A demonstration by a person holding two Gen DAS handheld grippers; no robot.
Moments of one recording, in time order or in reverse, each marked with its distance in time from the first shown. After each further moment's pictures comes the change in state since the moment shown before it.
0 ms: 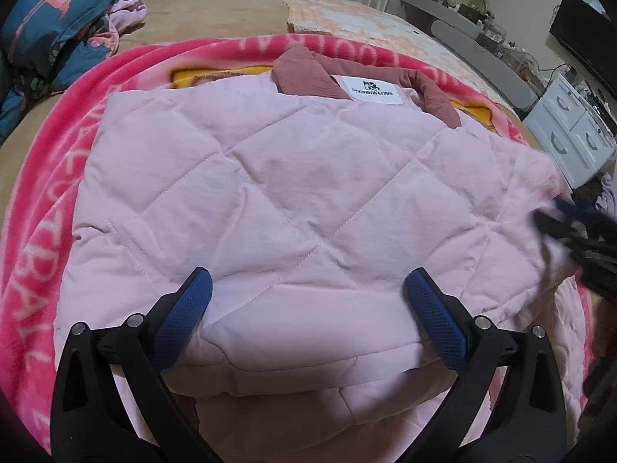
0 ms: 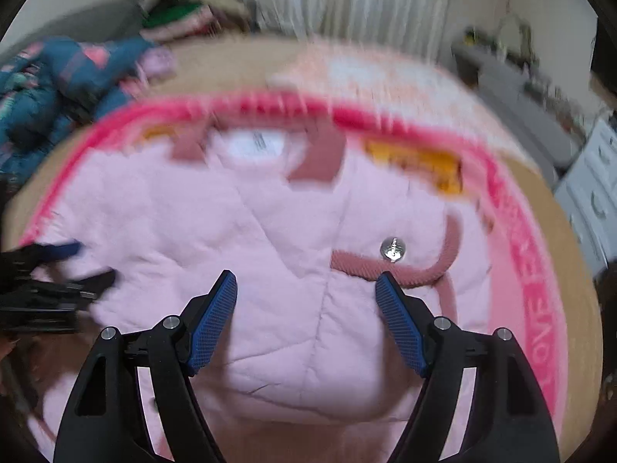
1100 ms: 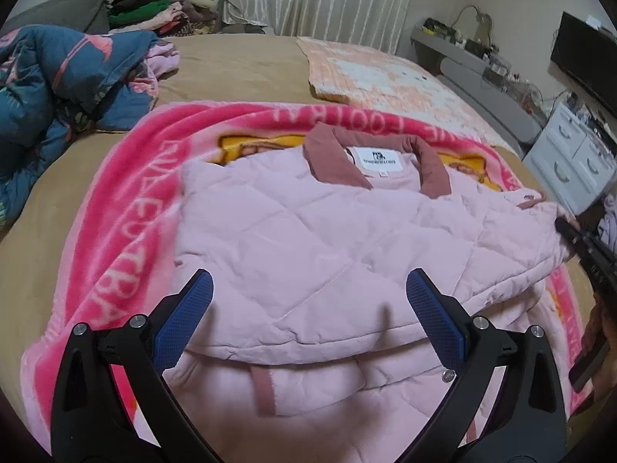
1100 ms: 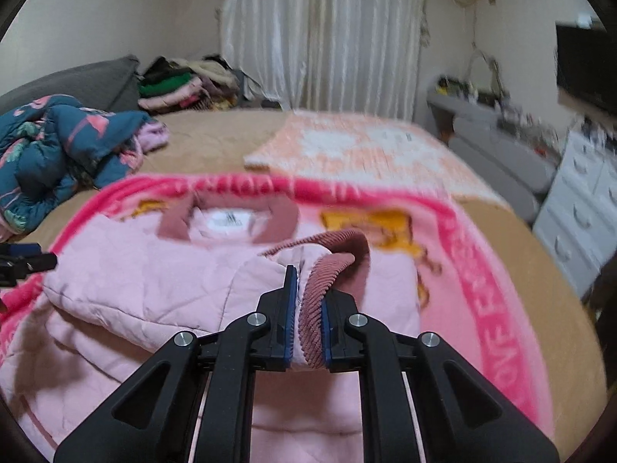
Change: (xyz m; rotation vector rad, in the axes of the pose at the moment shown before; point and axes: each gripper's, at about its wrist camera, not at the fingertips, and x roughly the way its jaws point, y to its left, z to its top) left arm -0.084 0.005 0.018 -0.004 -0.137 0.069; right arm -0.076 -0.054 -0.025 0.034 -0.334 -0.029
